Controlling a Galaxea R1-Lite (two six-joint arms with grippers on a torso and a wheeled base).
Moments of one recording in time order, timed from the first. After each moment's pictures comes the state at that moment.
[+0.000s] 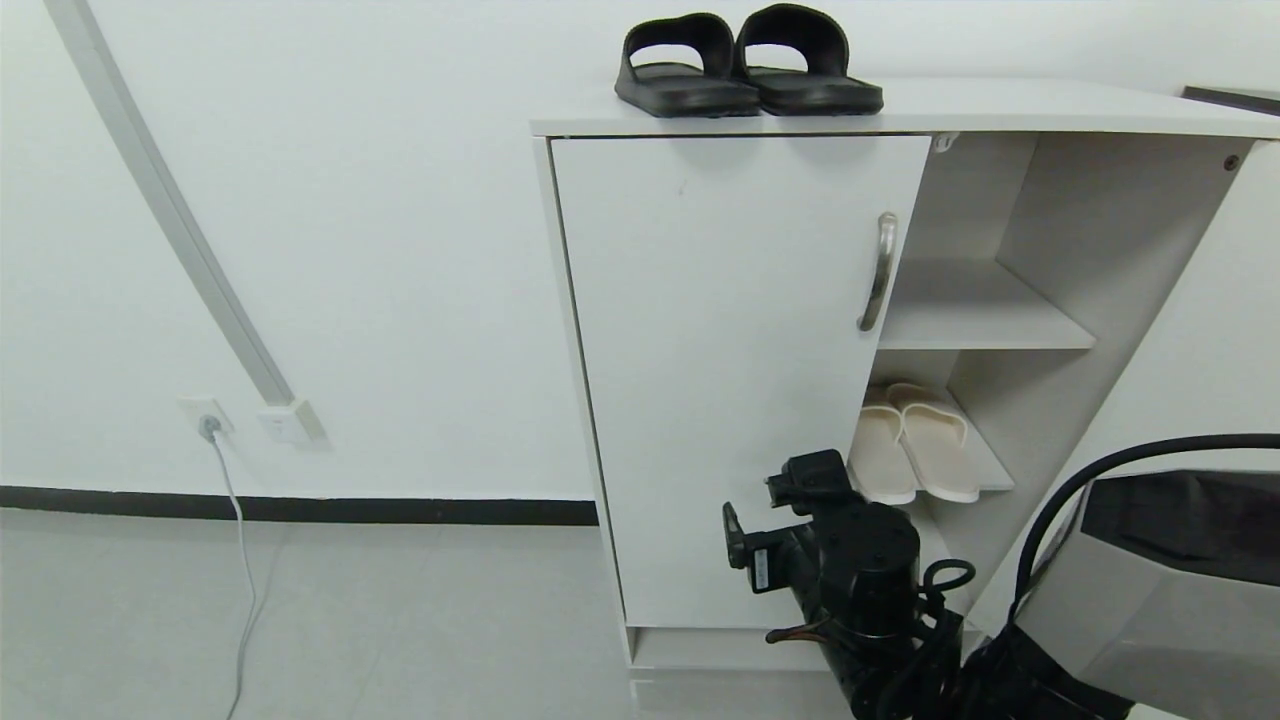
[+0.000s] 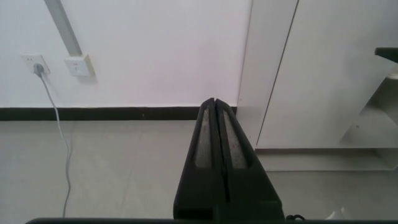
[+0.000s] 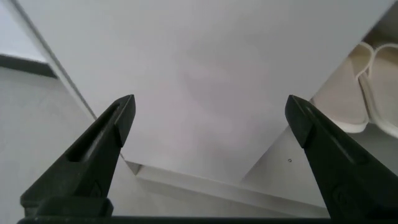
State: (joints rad) left arm 0.00 0.00 0.00 0.00 0.03 0.01; right arm 0.85 2.16 -0.69 -1.33 -0.65 0.05
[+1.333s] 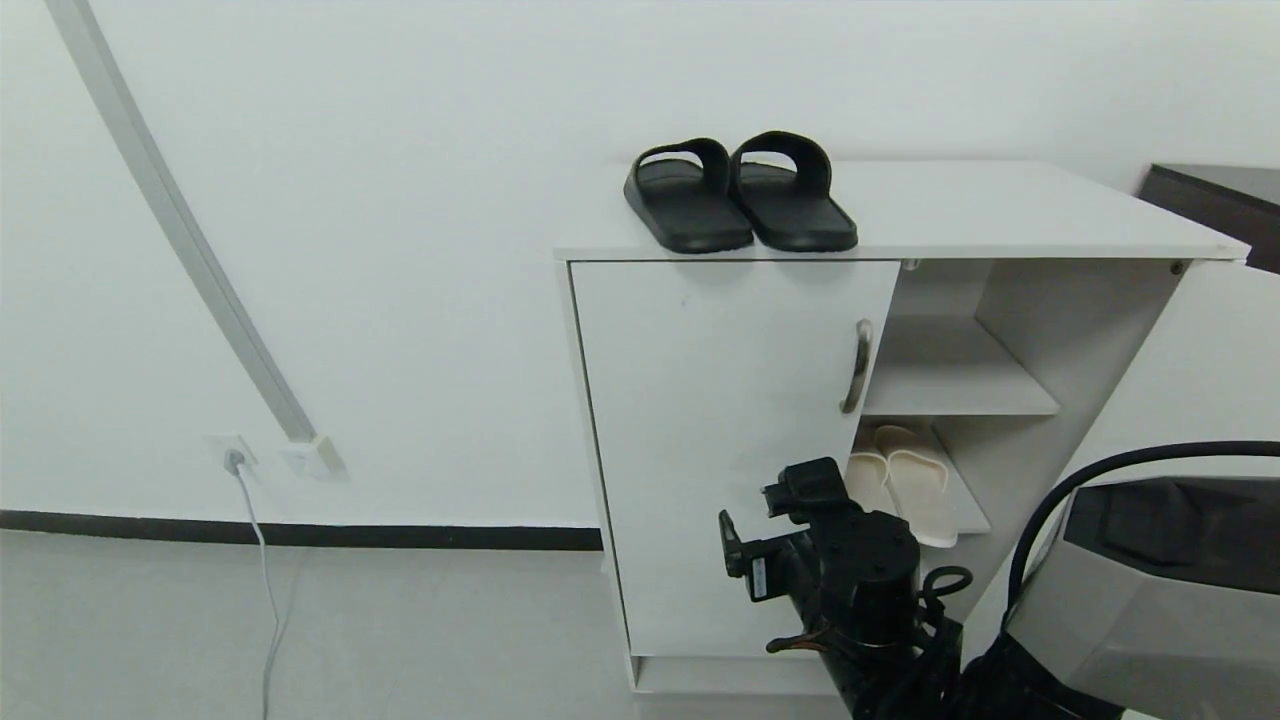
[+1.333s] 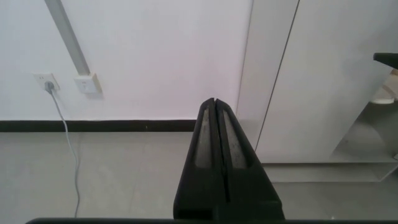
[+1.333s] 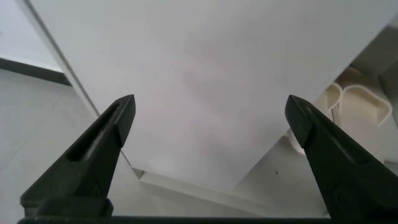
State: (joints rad) left arm 0.00 0.00 0.00 0.00 0.03 0.01; right arm 0.85 2.18 -0.68 -1.36 -0.63 0.04
